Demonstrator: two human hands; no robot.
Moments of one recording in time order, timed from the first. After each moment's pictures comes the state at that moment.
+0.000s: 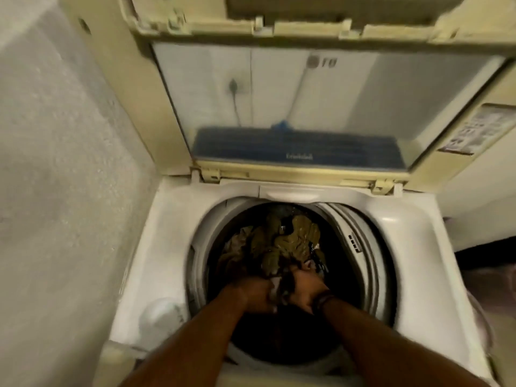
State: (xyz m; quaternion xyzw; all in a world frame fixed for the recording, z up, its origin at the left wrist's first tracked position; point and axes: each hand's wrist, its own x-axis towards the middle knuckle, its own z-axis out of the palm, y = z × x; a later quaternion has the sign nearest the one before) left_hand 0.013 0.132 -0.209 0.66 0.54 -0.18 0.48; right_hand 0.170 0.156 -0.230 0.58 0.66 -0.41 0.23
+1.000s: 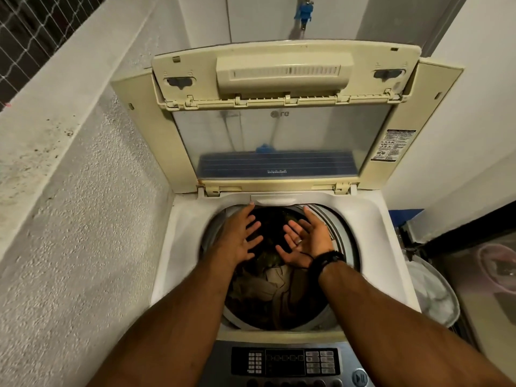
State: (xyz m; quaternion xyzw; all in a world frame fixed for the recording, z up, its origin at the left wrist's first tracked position) left_hand 0.007 0.172 -0.076 0.07 0.63 0.32 0.70; right_hand 0.172 0.167 -0.083 0.49 -0.05 -0.77 -0.41
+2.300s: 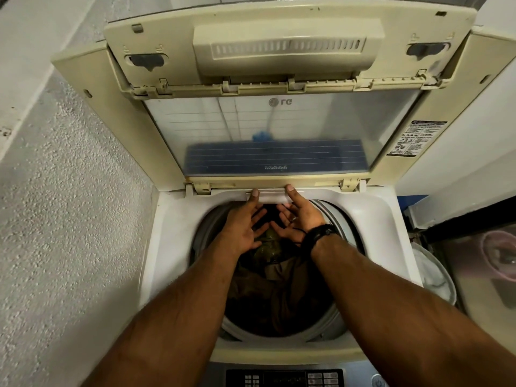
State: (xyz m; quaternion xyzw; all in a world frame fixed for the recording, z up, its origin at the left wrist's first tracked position) left_hand 0.018 0.218 -0.108 0.06 0.62 0.31 0.72; right_hand 0.158 0.232 -0.104 0.54 -0.02 -0.75 -0.38
